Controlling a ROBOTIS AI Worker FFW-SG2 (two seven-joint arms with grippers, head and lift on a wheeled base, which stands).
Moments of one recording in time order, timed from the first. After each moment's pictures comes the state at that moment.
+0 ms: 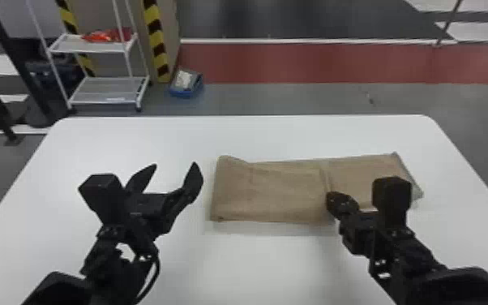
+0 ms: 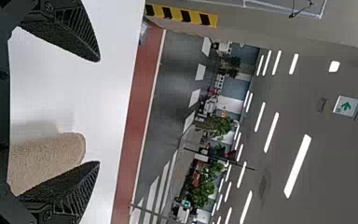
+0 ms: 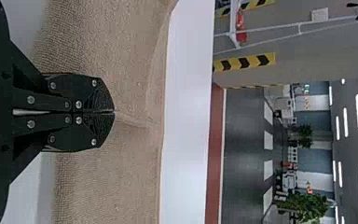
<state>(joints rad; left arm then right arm) 0.21 0.30 -0.24 -1.83 0.48 0.04 0.15 0.20 -0.11 0.07 -1.89 -0.06 0.55 0.11</state>
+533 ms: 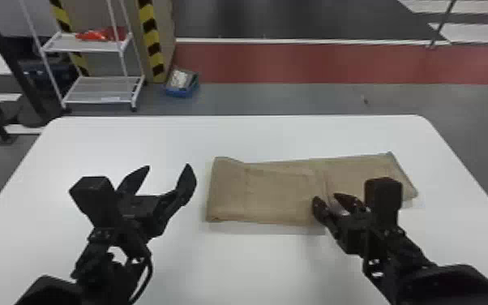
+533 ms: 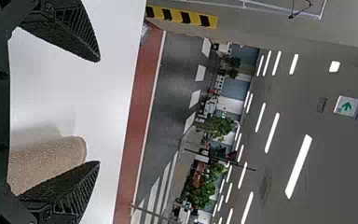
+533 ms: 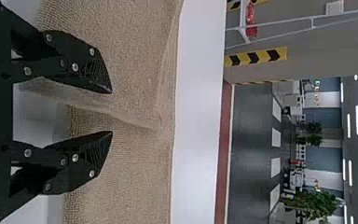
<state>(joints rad) 0.22 0.31 -0.24 -1.84 0.48 0.04 0.14 0.19 -0.11 0.07 -1.86 -0.06 0.54 0.11</state>
